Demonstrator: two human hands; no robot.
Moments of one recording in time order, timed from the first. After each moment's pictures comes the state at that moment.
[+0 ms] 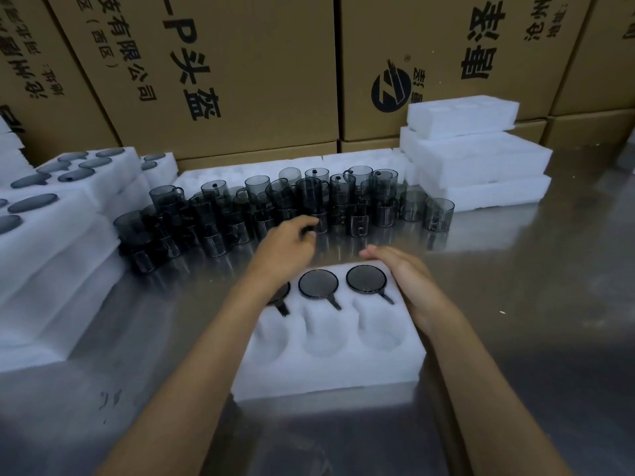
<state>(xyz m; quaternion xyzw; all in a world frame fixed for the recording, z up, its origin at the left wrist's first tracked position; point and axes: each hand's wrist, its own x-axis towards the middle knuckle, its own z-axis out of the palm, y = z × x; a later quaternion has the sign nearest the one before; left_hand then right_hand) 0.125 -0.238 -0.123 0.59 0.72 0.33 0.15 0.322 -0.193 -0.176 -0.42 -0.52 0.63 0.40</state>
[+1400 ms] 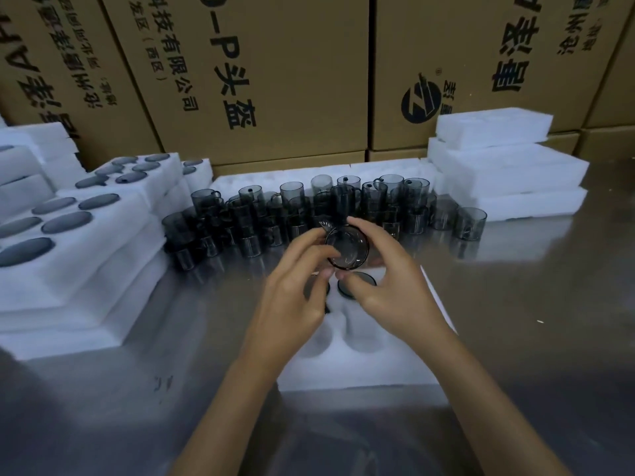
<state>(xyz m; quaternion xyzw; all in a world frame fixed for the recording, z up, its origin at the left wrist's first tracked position) 0.115 -0.331 -0.144 0.68 0.53 0.51 -0.05 0.267 -0.262 -0.142 -0.31 -0.77 0.32 0.45</state>
